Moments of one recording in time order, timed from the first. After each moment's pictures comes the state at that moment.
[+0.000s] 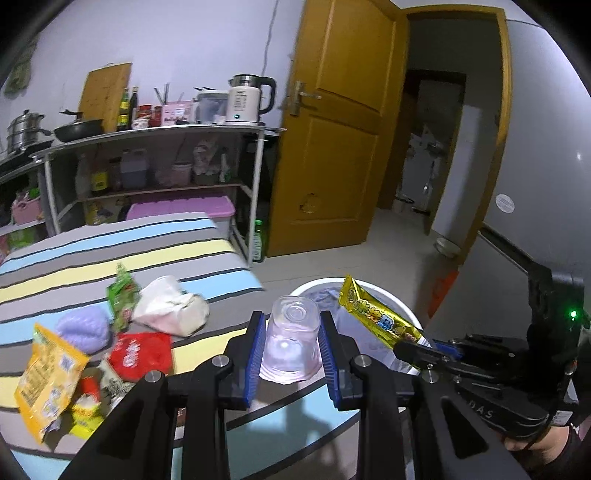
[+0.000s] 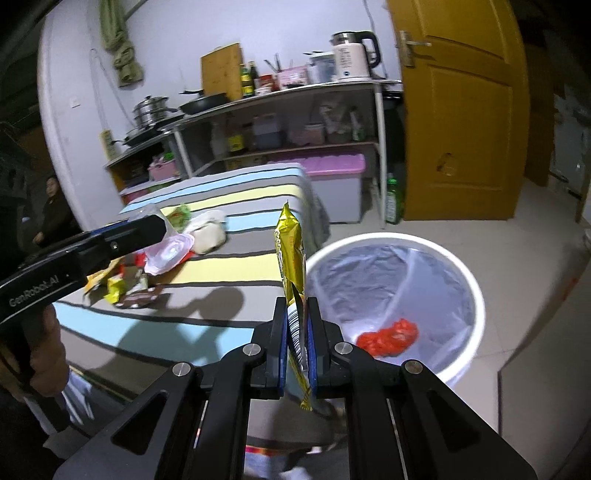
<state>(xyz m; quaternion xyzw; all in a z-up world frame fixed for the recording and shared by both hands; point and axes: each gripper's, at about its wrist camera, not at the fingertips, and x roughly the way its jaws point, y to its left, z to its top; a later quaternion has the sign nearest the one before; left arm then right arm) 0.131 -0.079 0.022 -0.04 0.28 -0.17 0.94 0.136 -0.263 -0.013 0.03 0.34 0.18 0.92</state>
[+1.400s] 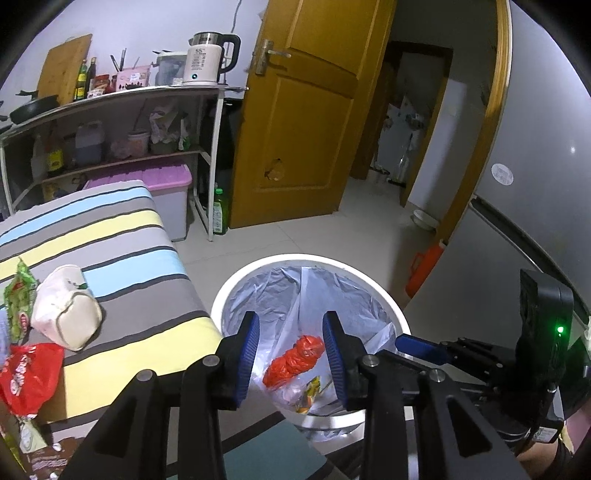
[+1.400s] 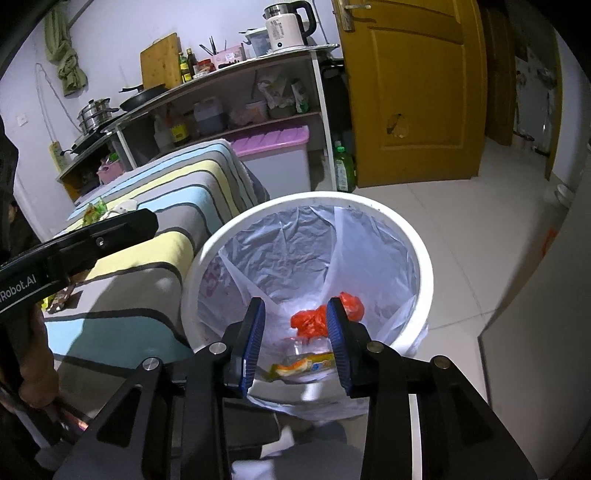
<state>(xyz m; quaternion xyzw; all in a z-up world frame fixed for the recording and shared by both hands) 0.199 -0.145 -0.026 -0.04 0.34 -0.22 0.91 0.172 -0.321 -0.059 0.05 0.39 0.11 0.91</state>
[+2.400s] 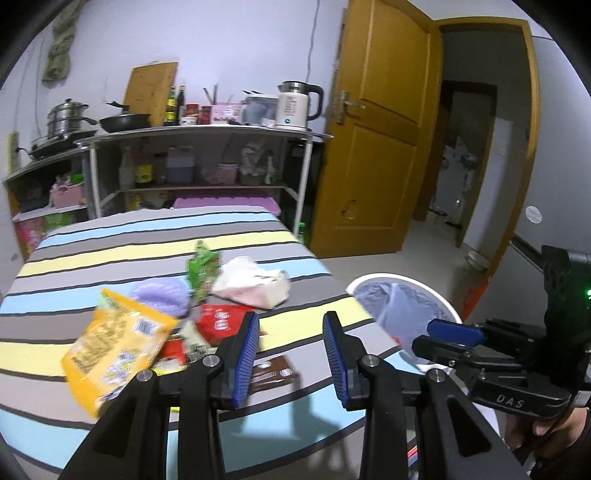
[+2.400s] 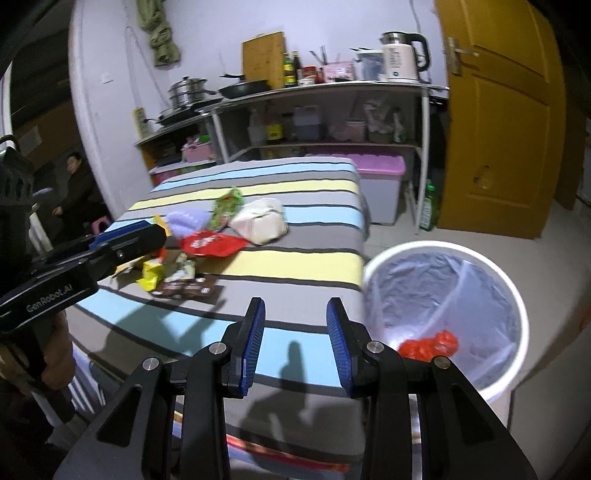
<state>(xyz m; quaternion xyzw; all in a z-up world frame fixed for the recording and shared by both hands) 0.098 0.001 0.008 -0.05 0.27 -0.09 0.96 0.127 -0.195 -0.012 -0.01 0.34 0.26 0.90</state>
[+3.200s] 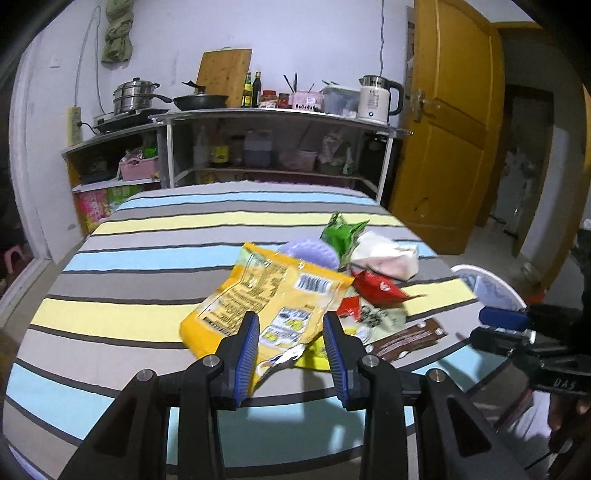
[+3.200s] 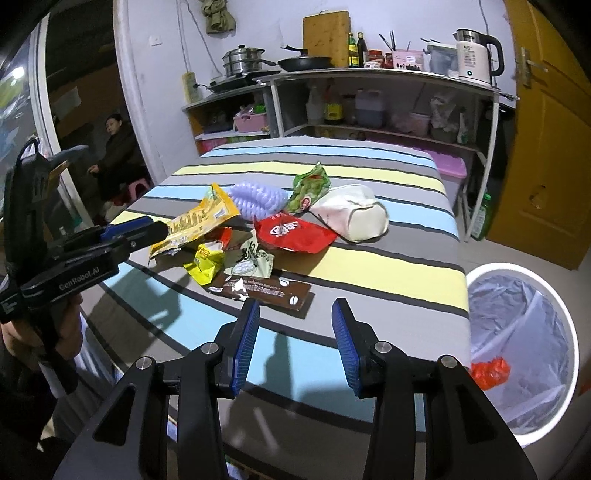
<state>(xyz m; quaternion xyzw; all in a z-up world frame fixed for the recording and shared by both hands) 0.079 0.101 -0.024 -0.06 0.30 0.03 0.95 0.137 -0.110 -0.030 -0.06 0.36 0.34 0.87</state>
